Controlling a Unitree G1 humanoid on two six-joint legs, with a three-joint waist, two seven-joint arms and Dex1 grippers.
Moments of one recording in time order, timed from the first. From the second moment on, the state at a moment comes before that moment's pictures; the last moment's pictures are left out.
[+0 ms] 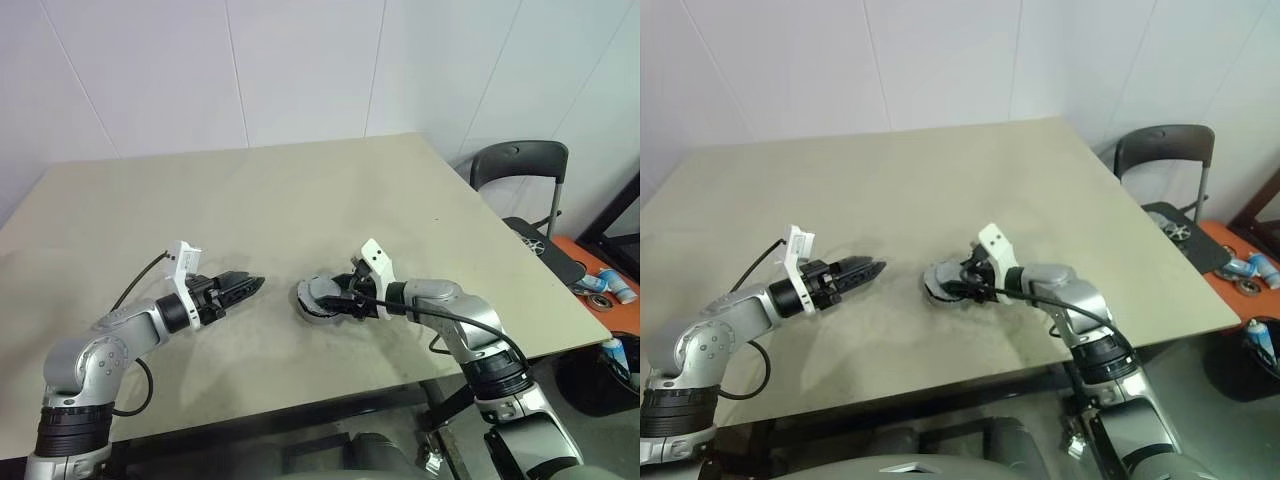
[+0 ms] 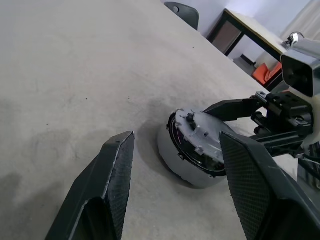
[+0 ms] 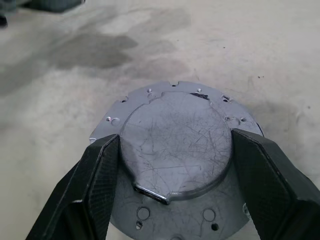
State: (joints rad) left arm -0.15 0.55 0.22 -0.21 -0.83 0.88 -0.63; right arm -0.47 -0.34 0.22 0.00 0.34 0.82 0.76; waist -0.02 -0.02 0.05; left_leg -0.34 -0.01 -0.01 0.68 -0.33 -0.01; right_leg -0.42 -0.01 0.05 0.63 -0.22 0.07
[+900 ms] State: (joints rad) left arm -0.10 0.55 0.22 -0.18 -0.79 0.84 -0.68; right arm -0.43 -0.36 0.30 0.01 0.20 0.61 0.74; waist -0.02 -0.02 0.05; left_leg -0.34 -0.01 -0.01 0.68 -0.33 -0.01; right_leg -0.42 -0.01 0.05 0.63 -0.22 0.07
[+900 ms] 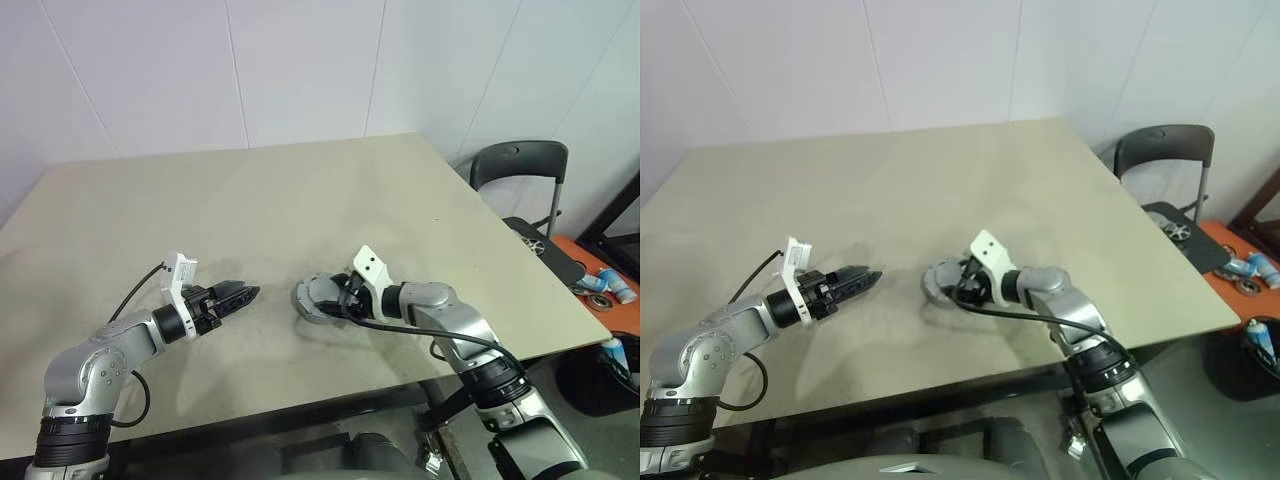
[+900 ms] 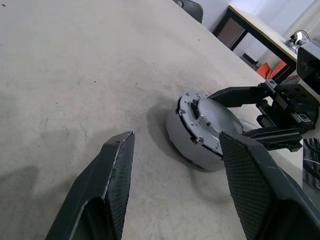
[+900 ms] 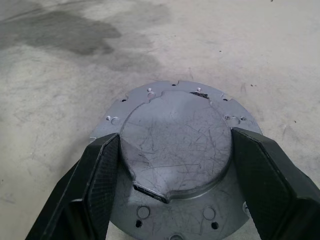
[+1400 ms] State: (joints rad) left arm -0.09 0.54 0.22 -0.18 -0.79 0.82 -0.68; right arm -0.43 -0.34 0.31 0.05 0.19 0.58 0.74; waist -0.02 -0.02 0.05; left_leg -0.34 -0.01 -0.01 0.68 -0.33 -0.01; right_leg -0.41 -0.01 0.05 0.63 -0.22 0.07
